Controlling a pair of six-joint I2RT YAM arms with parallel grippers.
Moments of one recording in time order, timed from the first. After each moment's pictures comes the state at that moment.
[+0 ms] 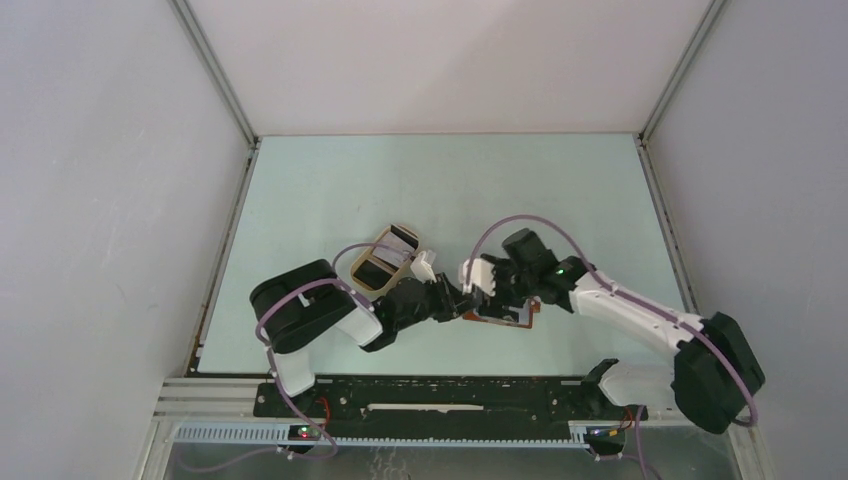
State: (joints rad) left arm -0.96 1.80 0.44 1.05 0.04 -1.08; right arm 0.72 1.26 0.74 -0.45 -0.29 -0.80
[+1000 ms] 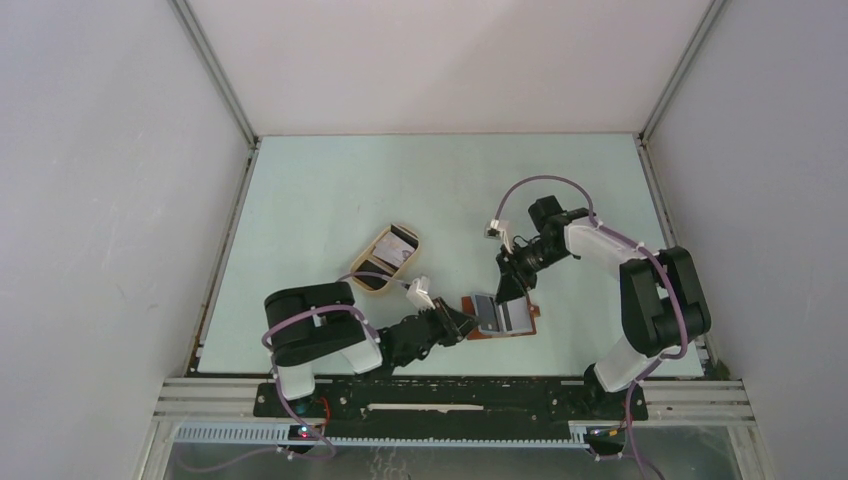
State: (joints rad) left arm -1.22 1.83 0.34 1.23 -0.35 -1.22; right arm 0.31 1.63 1.00 -0.81 -0.89 -0.64
